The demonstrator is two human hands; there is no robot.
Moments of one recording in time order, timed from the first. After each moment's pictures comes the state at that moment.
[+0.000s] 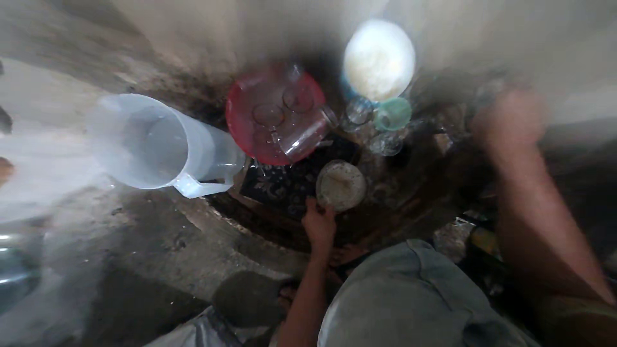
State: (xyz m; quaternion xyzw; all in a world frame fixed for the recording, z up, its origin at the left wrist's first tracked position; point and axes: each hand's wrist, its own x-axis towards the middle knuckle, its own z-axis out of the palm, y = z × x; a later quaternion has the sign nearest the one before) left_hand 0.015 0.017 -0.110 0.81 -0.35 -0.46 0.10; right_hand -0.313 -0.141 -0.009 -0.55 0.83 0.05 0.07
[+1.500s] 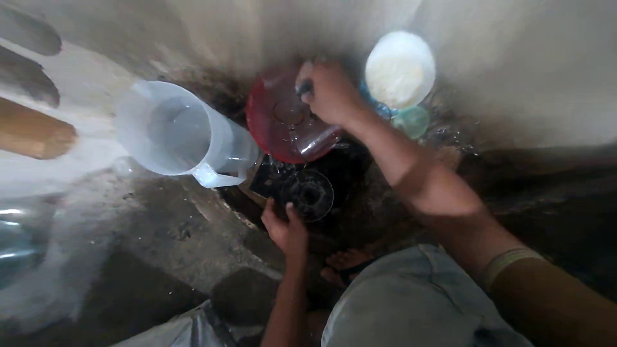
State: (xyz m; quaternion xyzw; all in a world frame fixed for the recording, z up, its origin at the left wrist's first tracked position) left_hand 0.091 0.027 -0.092 0.85 -0.32 -0.30 0.29; right_hand -0.063 -0.202 0.016 -0.86 0.46 -0.11 0.21
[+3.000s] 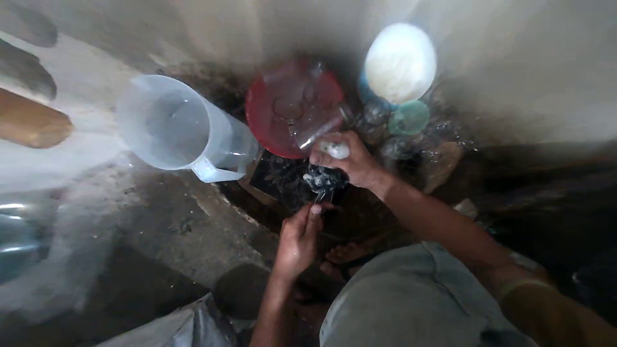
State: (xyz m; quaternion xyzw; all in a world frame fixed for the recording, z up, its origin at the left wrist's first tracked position) left_hand 0.090 0.025 -0.018 0.61 -0.51 -0.53 0.29; right_hand -0.072 -0.120 -0.048 -0.56 0.33 -0.42 0.64
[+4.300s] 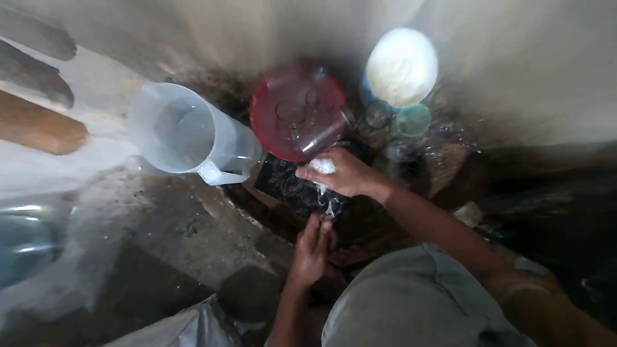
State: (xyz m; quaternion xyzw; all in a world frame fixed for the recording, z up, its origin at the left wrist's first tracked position) left_hand 0.070 0.055 -0.040 0.56 -0.44 -0.60 0.36; right_hand -0.068 -0.117 -0.034 -0.68 0.38 -0.23 0.59
